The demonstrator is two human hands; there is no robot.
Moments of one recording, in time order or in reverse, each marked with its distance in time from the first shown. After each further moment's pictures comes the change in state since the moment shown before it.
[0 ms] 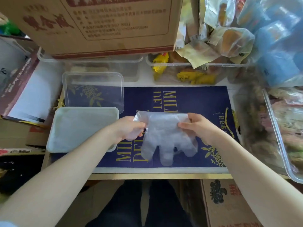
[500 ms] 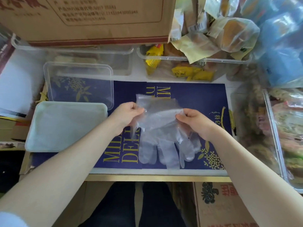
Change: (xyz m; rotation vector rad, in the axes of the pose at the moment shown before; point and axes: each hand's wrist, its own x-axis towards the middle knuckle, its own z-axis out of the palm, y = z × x) left_hand 0.048 0.005 0.016 -0.086 0.236 0.135; right_hand 0.024 0.005 -0.019 -0.064 -0.025 0.028
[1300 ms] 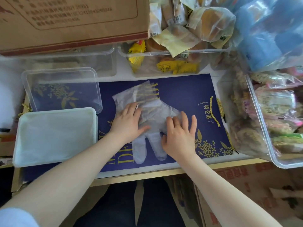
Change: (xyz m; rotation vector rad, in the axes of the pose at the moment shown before) left_hand 0.008 -0.029 0.026 1.307 -0.007 0.527; right_hand -0.037 0.047 0.075 -1.219 0.670 -0.235
